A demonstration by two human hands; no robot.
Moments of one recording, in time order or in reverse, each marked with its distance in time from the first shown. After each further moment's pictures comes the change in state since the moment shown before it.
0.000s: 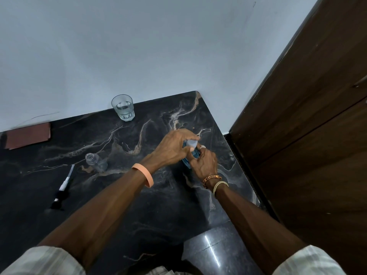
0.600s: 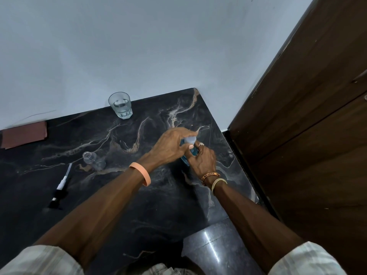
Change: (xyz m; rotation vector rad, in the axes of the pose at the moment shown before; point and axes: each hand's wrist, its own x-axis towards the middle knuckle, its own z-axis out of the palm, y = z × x) left_hand -0.001 -0.009 0.006 0.041 0.007 0.016; right_hand 0.000 -0.001 0.000 -0.022 0.001 -0.029
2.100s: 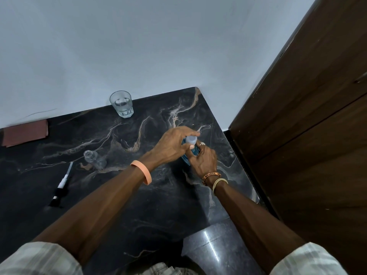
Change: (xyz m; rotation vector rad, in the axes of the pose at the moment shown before) left_hand 0.001 0.003 -0.004 -0.053 -0.024 -0.021; right_hand -0.001 0.002 0.004 0.009 0.012 0.019
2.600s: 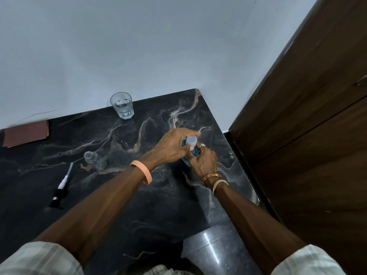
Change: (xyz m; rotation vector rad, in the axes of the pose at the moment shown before) left_hand 0.002 0.002 -0.002 -0.010 -0.038 -0.040; right_hand 0.001 0.002 -0.001 0.012 0.015 -0.023
